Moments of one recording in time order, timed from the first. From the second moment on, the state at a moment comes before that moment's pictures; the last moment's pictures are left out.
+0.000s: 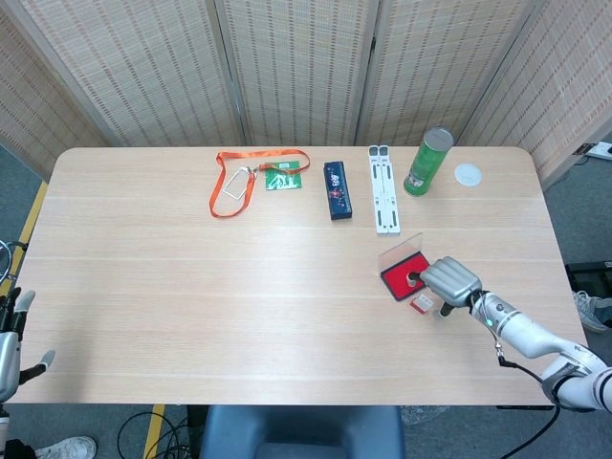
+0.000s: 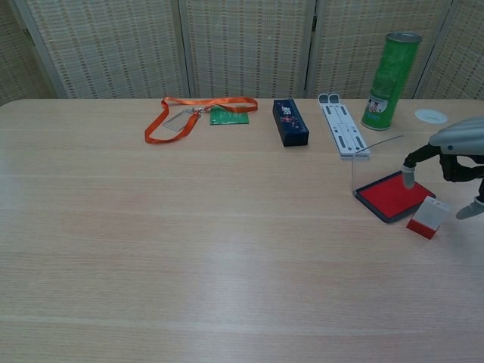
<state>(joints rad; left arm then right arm) -0.04 -1.16 -0.08 -1.64 1.36 1.53 0.26 0.73 -1.22 -0.07 -1.24 -1.70 0.74 0.27</state>
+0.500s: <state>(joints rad) -0.04 -1.20 -0.09 -1.64 1.30 1.52 0.35 0.77 -1.29 -0.16 -1.07 -1.83 0.88 0.44</state>
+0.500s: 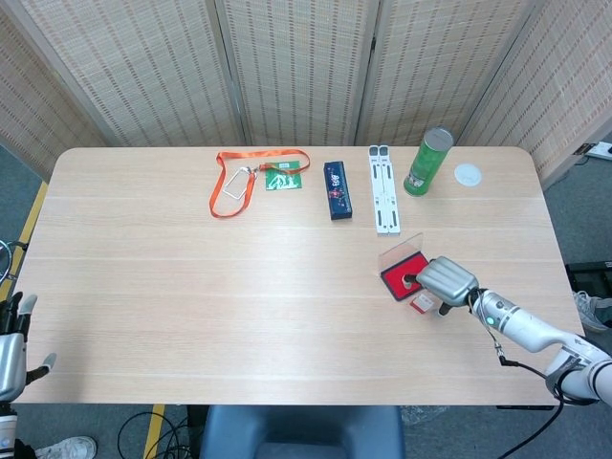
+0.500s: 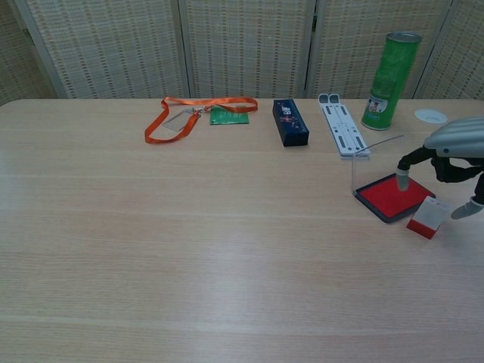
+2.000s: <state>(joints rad) -0.04 -1.20 -0.08 -1.64 1.29 1.52 0.35 0.78 -1.33 -0.20 -1.04 -1.79 0.90 0.33</state>
